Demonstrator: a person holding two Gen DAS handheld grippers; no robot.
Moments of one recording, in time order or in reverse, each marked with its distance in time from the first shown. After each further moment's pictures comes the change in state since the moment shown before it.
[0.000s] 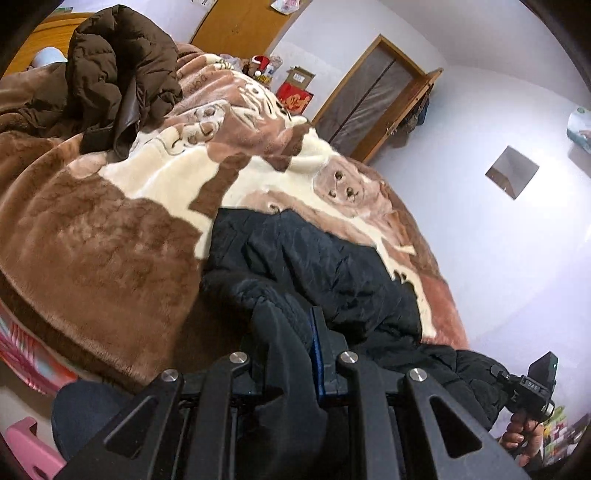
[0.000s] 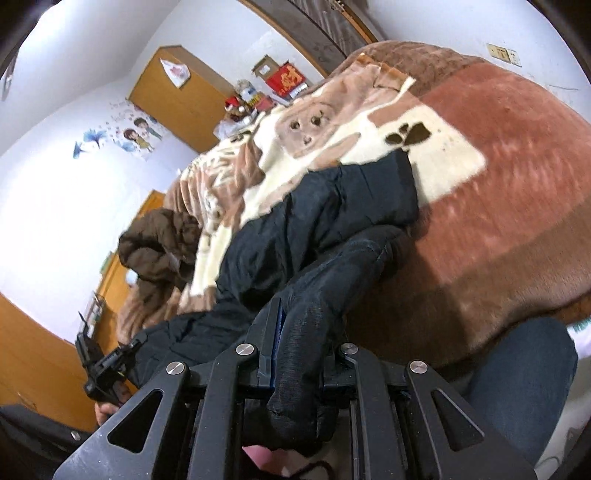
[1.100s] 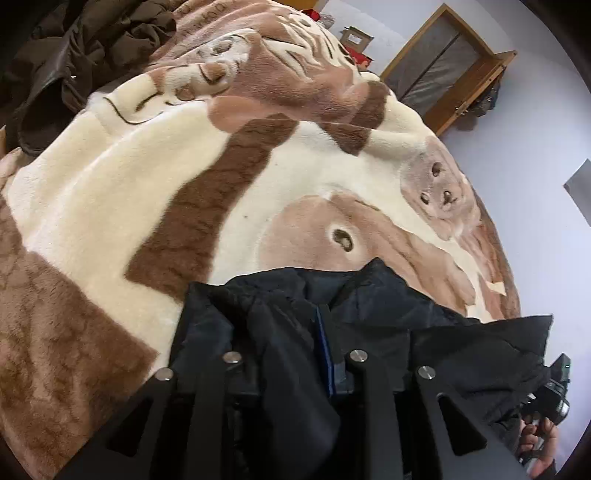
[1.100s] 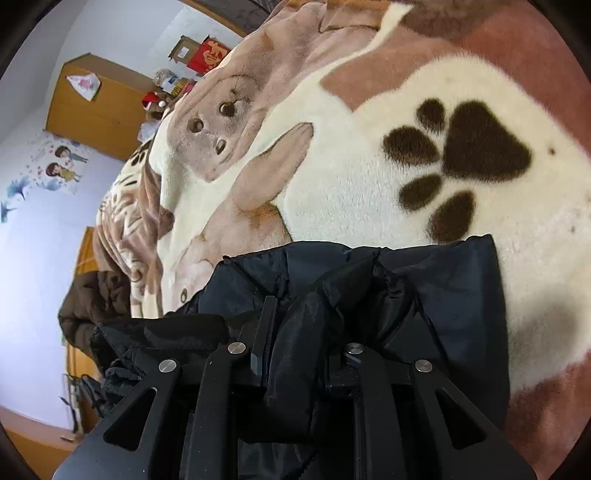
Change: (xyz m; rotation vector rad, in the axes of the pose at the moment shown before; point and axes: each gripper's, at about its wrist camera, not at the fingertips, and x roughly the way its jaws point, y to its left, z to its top) left arm 0.302 0.055 0.126 -0.092 0.153 0.175; right arm 0.270 -0.105 0.181 0.236 0.166 -0.116
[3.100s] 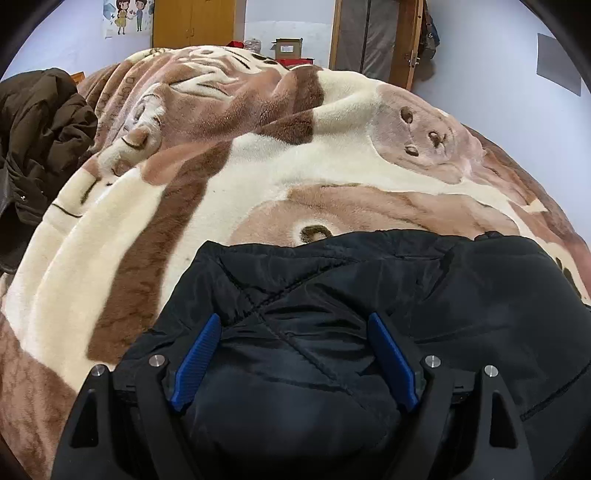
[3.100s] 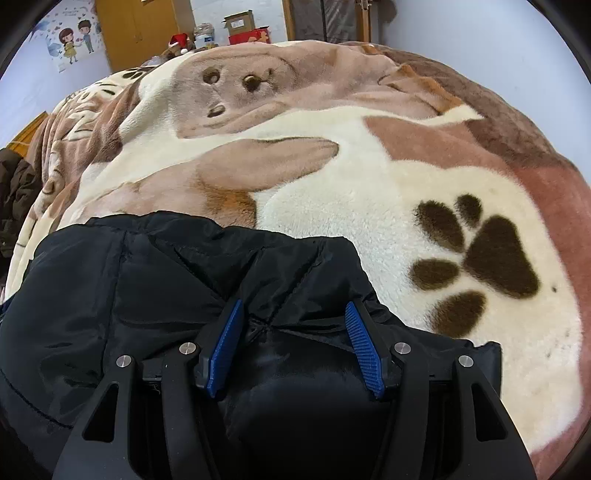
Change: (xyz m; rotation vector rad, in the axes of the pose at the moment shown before) left arm 0.071 -0.067 -0.019 0.405 -0.128 0.198; right arm 0.071 0.041 -0.020 -0.512 -0.158 -0.459
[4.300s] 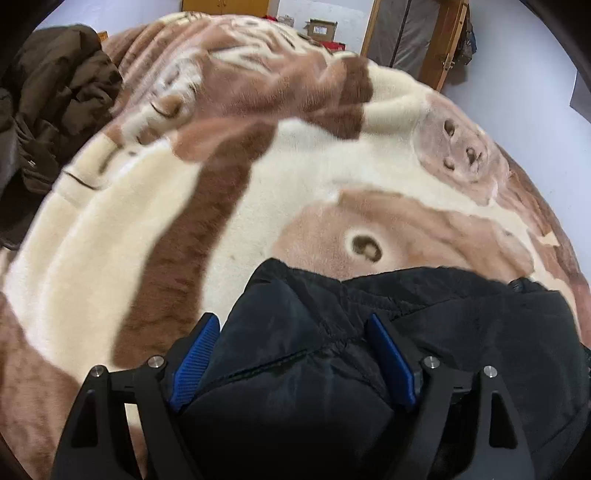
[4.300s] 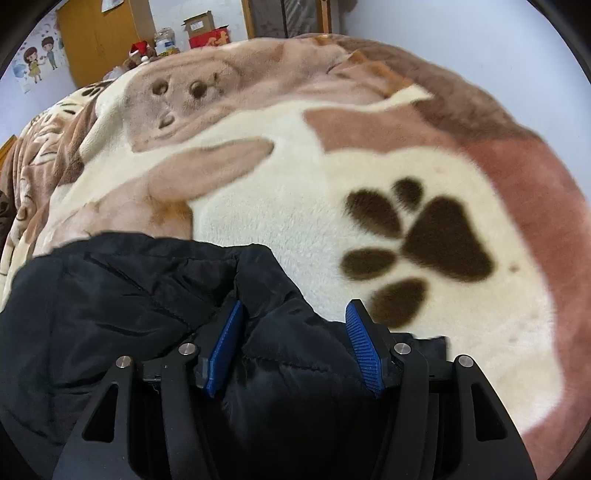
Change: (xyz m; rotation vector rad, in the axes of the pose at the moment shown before) left arm -0.004 0.047 0.023 -0.131 0.078 0.000; right arm -0.039 -0.031 0.010 0.091 -0.015 -0.095
